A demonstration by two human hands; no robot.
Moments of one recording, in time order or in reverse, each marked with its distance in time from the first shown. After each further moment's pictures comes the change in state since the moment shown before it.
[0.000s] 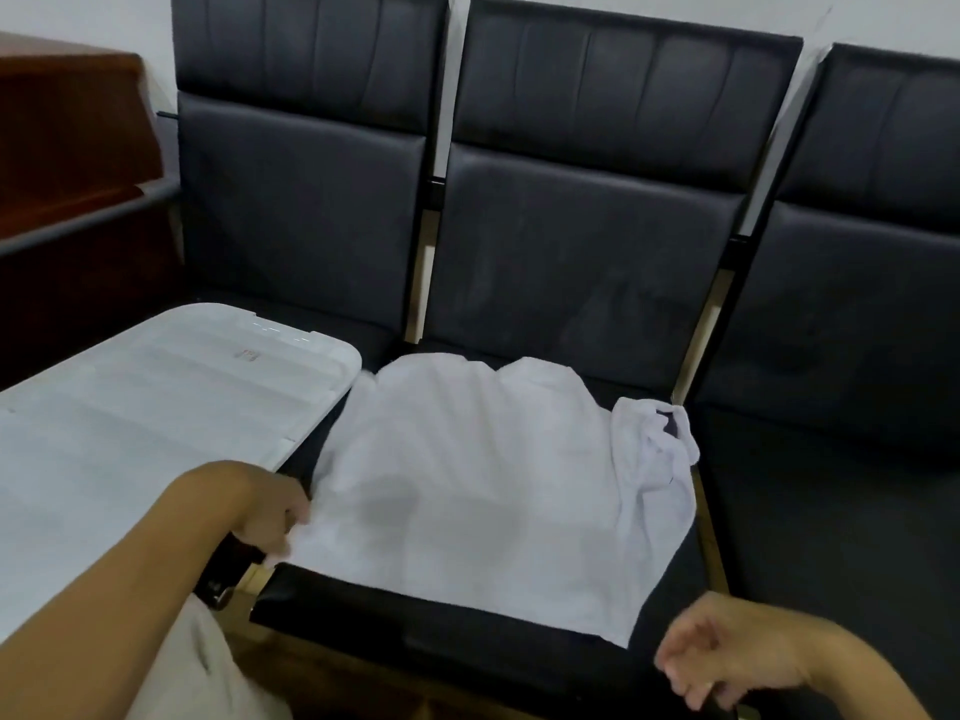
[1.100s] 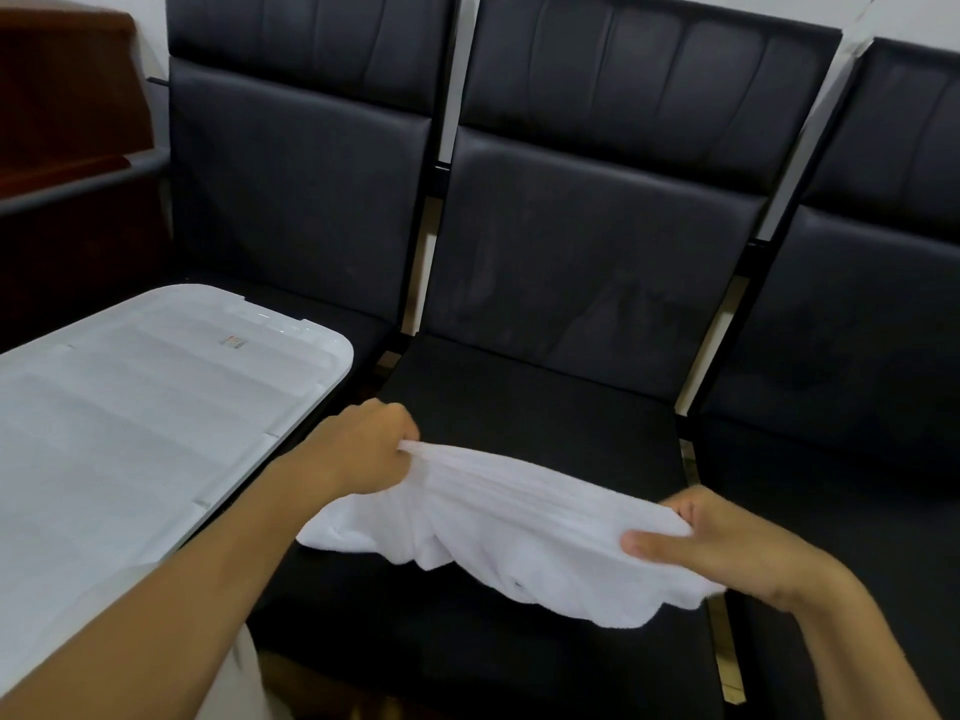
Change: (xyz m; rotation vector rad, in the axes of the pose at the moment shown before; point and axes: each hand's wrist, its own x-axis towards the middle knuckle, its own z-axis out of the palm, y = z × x) left_hand 0.013 0.077 -0.044 -0.385 0.659 0.254; right_hand -0.012 -0.070 -0.043 0.236 0.333 -0.290
